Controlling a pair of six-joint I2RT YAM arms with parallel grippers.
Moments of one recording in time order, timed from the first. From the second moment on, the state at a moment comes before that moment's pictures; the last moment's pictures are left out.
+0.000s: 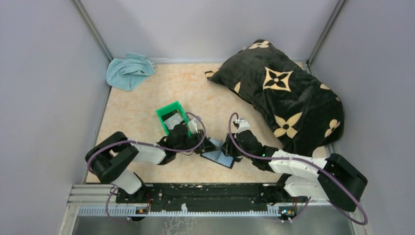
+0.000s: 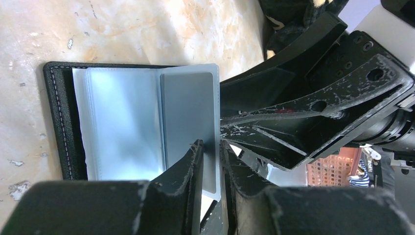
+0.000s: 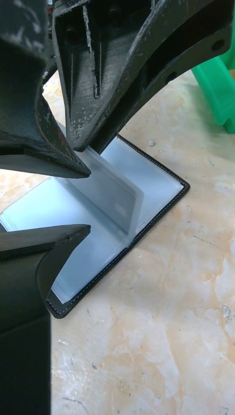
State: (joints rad) left arm -0.82 1.55 0.41 0.77 0.38 -0.96; right arm 0.88 1.13 0.35 0.17 0.11 0.66
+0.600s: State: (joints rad) left arm -0.90 1.63 0.49 0.80 0.40 -0.97; right arm 0.85 0.85 0.35 0.00 0.28 0.70
